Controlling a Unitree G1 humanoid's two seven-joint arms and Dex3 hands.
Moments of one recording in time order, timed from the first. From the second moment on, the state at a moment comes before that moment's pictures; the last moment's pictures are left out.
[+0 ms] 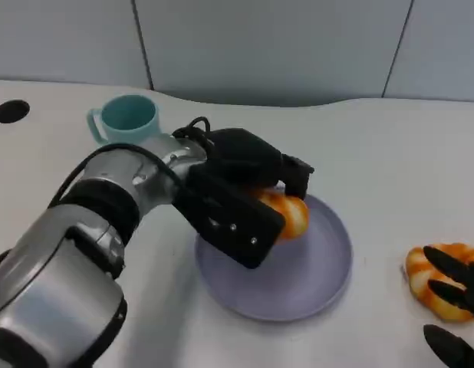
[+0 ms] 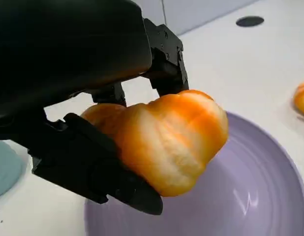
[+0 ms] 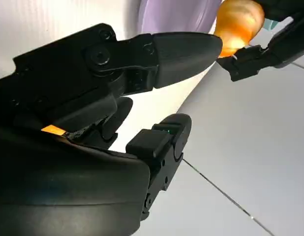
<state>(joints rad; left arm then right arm) -1.13 0.11 -0.66 1.26 0.77 -0.73 -0.22 0.42 -0.11 -0.06 -0.19 -0.29 -0.39 -0.10</state>
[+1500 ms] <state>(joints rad) -0.44 0.31 -0.01 0.70 -0.02 -0.55 -0.67 0.38 -0.12 -0.08 -0.11 -0.30 -0.43 -0.12</state>
